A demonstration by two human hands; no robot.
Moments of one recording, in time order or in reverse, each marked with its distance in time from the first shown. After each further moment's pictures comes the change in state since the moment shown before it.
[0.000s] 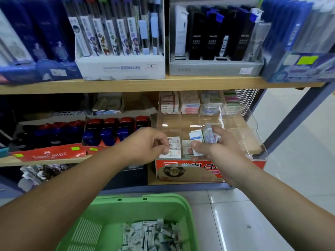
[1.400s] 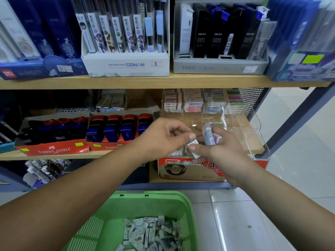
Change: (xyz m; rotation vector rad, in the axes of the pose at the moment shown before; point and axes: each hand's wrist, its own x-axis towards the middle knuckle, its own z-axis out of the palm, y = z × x) left_hand 0.005 0.036 0.014 -0.437 0.114 0.084; right_hand 0.002 0.007 -0.002 0.001 -0.095 -0.086
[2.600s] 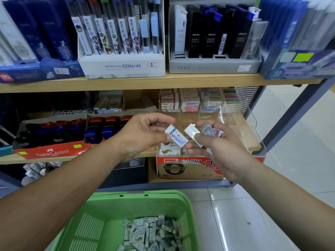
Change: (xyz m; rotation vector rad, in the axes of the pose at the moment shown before) left_hand -0.015 -0.003 -0.030 -0.324 0.032 -0.146; right_hand -0.007 -0.015 0.005 0.223 0.058 0.055
